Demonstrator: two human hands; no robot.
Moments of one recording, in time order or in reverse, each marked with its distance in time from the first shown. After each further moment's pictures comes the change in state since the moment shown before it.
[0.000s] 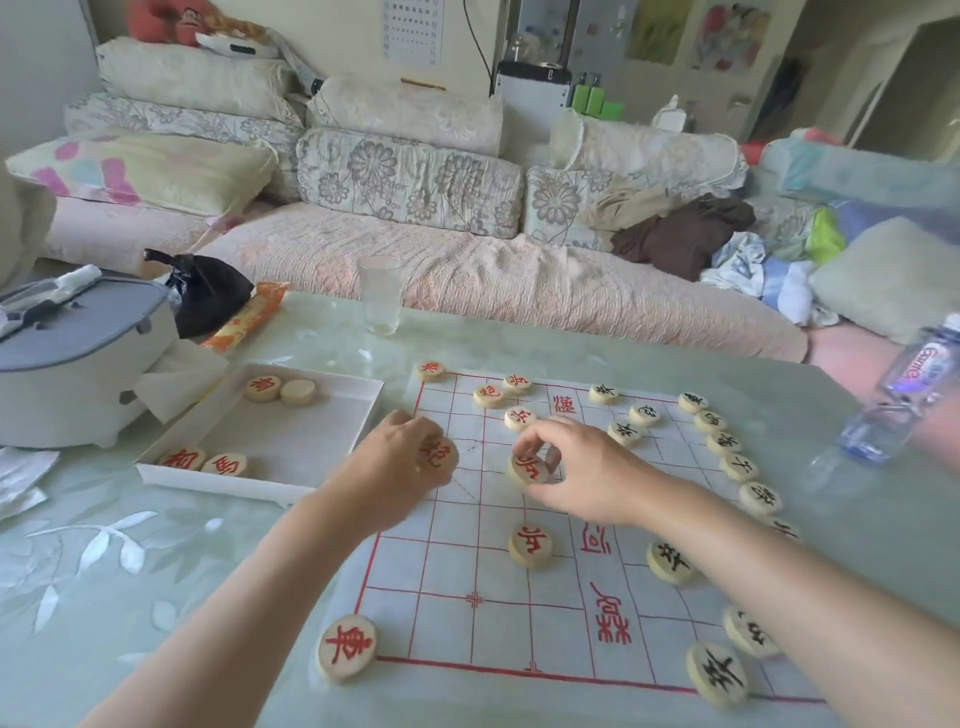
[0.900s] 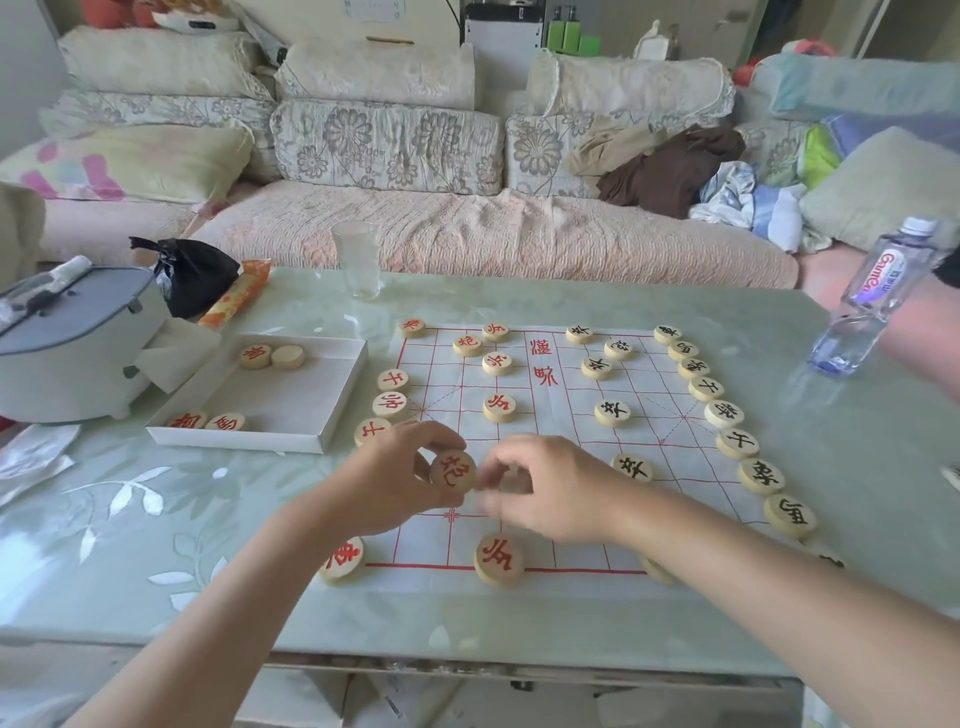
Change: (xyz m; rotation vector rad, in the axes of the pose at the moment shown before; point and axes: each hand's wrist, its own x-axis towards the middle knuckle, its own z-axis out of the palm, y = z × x) left_hand -0.065 0.034 0.014 -0.192 -0.241 0.044; right_hand -0.084 -0.029 0.029 0.209 -0.087 -0.027
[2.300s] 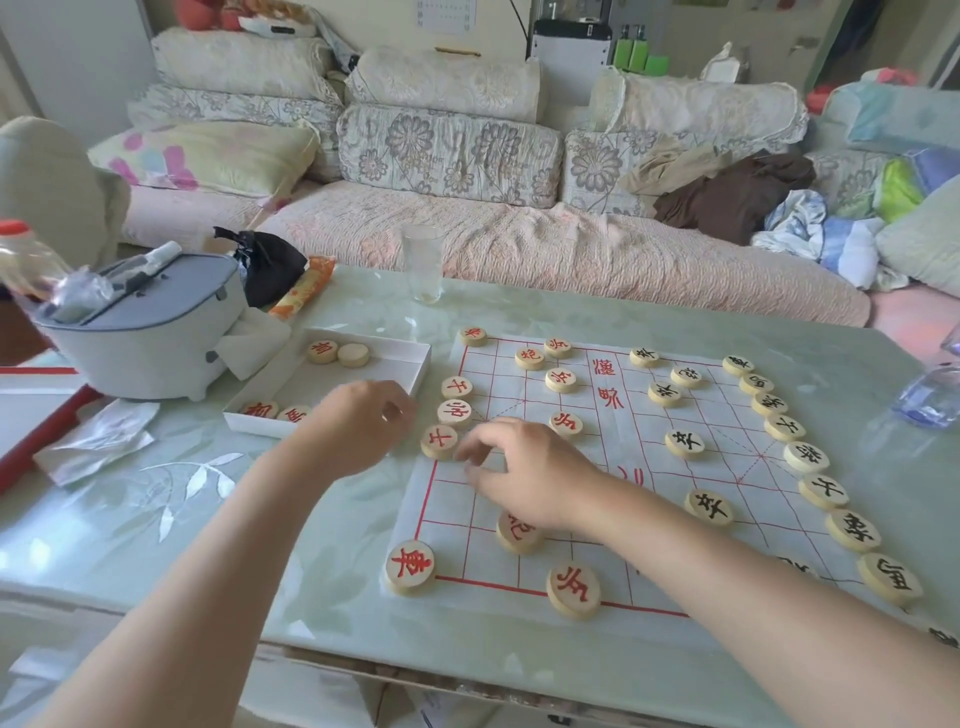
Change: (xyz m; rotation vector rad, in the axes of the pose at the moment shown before) left_hand 0.003 -0.057 -0.084 0.267 0.257 -0.218; right_hand 0.075 -0.050 0.035 -0.068 0.054 -0.045
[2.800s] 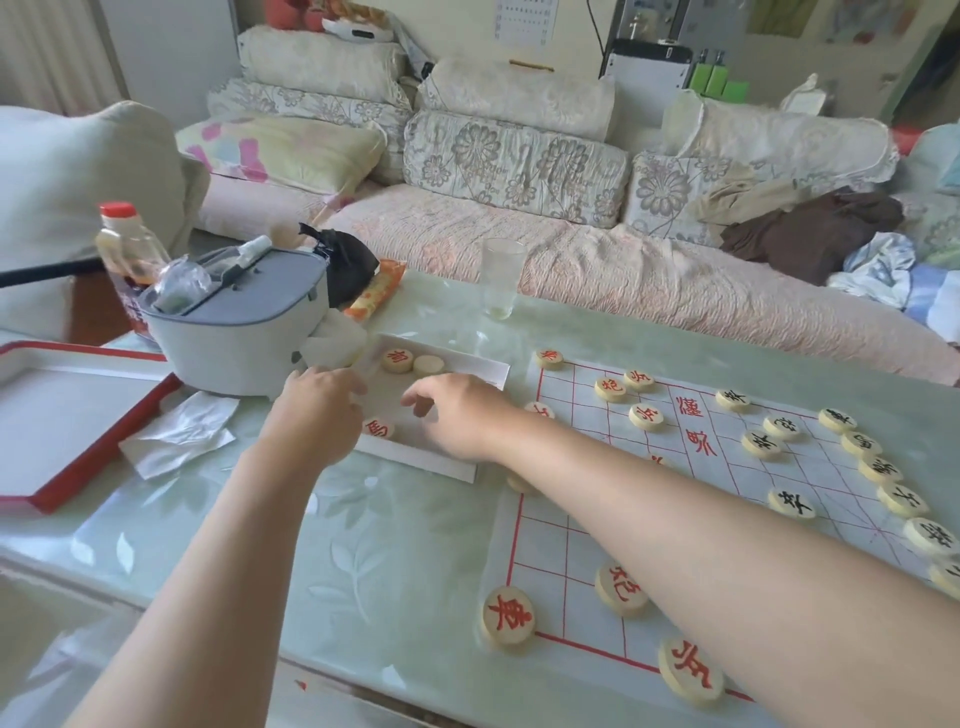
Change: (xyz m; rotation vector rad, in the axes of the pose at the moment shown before) left_hand 0.022 -0.121 -0.042 0.149 0.200 -0.238; right_hand 0.162 -0.082 0.056 -0.180 -0.123 -0.092
